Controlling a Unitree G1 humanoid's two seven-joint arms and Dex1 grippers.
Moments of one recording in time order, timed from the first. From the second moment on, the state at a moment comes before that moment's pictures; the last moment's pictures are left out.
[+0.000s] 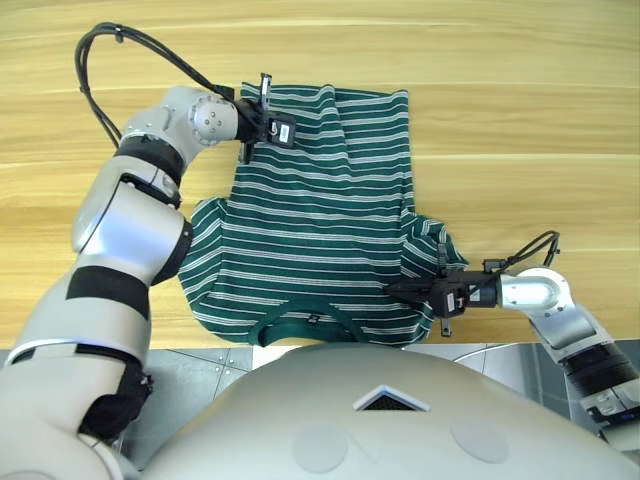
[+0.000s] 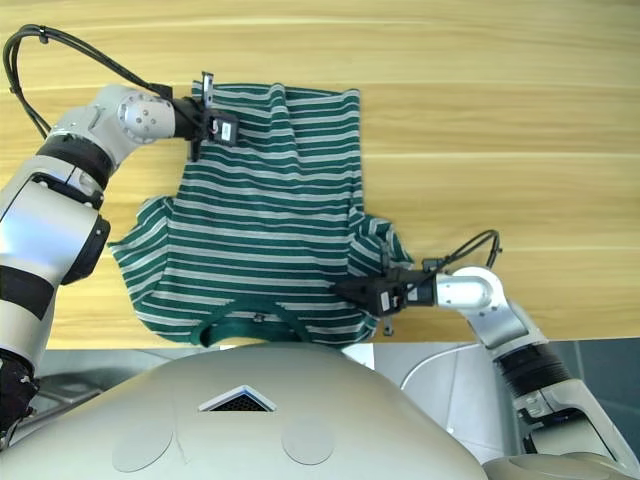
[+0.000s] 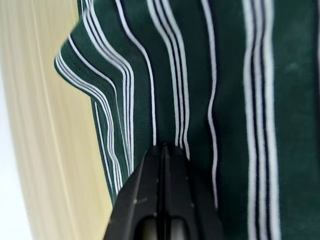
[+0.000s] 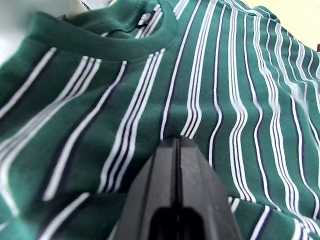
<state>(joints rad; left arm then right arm) -0.94 0.39 -0.65 1.33 0.68 -0.62 -0.48 0.22 -0.79 0.40 0.04 0.05 -0.62 1.02</state>
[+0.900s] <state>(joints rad) -0.93 0.57 -0.62 1.38 0.73 -0.45 -0.38 0.26 -0.79 0.40 0.04 0.05 -0.64 0.98</state>
